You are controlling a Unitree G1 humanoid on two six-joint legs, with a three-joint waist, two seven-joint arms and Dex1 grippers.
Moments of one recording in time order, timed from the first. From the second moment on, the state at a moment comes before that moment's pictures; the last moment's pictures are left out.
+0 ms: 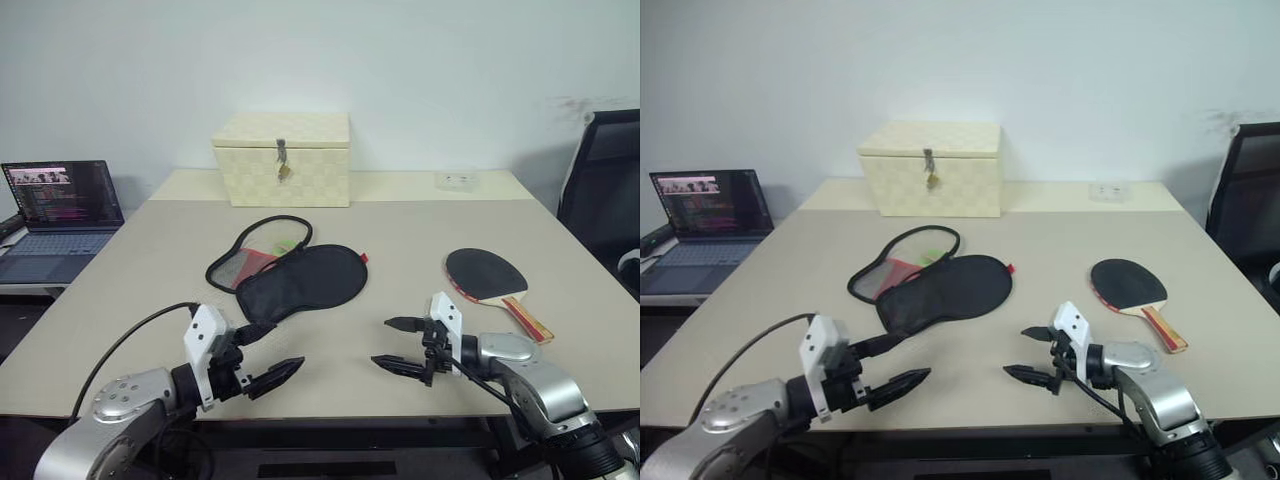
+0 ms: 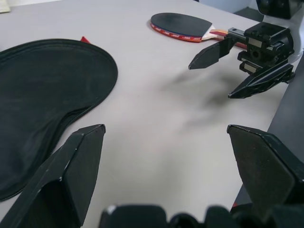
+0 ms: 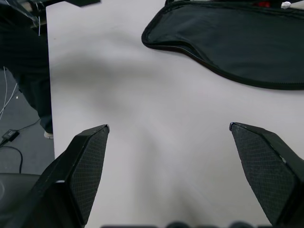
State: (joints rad) left arm 0.02 0.66 0.16 -0.50 -0.60 0.55 -0.75; right arm -0.34 -0.50 0.15 -0.17 0.34 0.50 0.95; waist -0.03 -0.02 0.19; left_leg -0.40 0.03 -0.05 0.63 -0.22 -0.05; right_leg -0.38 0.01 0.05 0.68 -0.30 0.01
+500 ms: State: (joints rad) left arm -0.16 0.71 0.09 -0.17 -0.48 0.36 -0.93; right arm -0.44 -0.54 0.06 -0.32 0.47 0.69 0.89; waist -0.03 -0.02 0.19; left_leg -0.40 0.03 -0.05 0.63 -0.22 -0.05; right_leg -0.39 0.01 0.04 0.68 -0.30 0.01
